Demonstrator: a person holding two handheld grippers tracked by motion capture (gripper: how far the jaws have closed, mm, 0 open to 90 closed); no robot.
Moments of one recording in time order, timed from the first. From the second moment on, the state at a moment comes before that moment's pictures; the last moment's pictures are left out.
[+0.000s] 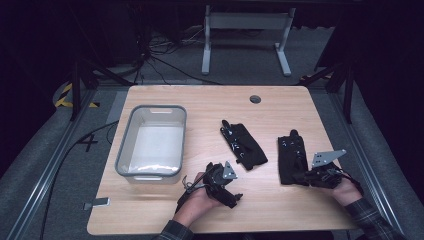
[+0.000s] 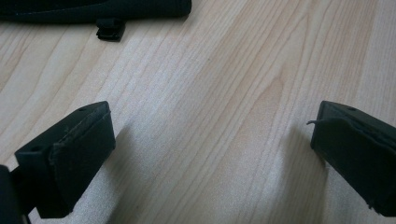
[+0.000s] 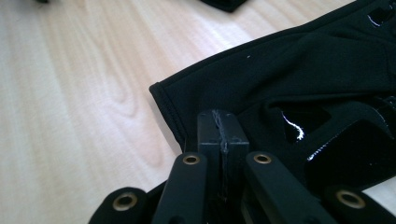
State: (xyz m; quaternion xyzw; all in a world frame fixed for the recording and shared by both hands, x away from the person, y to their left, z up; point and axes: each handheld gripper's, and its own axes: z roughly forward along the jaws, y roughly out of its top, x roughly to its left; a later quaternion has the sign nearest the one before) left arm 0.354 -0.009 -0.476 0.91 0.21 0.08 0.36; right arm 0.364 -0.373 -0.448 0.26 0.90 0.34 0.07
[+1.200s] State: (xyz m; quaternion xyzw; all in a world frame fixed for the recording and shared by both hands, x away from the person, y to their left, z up) left arm 0.354 -0.009 -0.476 0.91 0.21 0.08 0.36; right arm 0.402 -0.380 -0.440 0.30 0.88 0.35 0.11
